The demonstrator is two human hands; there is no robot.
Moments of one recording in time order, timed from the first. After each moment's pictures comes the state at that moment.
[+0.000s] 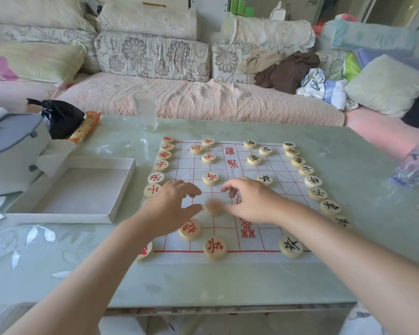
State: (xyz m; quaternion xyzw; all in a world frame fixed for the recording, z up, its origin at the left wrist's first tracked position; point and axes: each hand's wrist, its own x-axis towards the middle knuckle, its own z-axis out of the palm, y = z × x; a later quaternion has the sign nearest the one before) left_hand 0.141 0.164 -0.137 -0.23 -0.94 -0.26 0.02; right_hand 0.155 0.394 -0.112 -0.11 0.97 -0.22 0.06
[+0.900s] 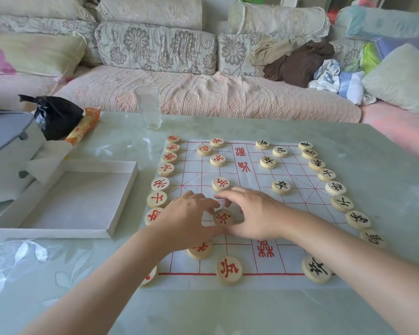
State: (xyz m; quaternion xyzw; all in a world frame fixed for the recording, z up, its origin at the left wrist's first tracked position) left_hand 0.116 0.179 -0.152 -0.29 -0.94 -0.20 -0.01; right_hand 0.119 0.385 -0.142 -0.22 0.96 -0.17 0.05
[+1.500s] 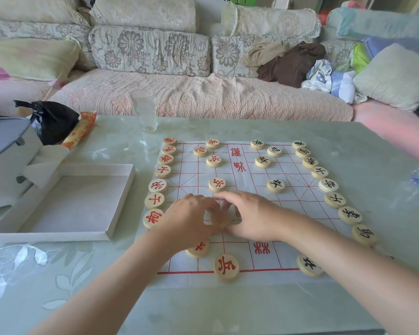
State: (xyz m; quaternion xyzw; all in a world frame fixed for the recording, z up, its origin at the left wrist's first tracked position) left_hand 0.120 0.192 -0.149 -0.25 -0.94 -0.22 -0.02; right_hand 0.128 0.384 -0.143 -0.19 0.95 -0.23 0.07
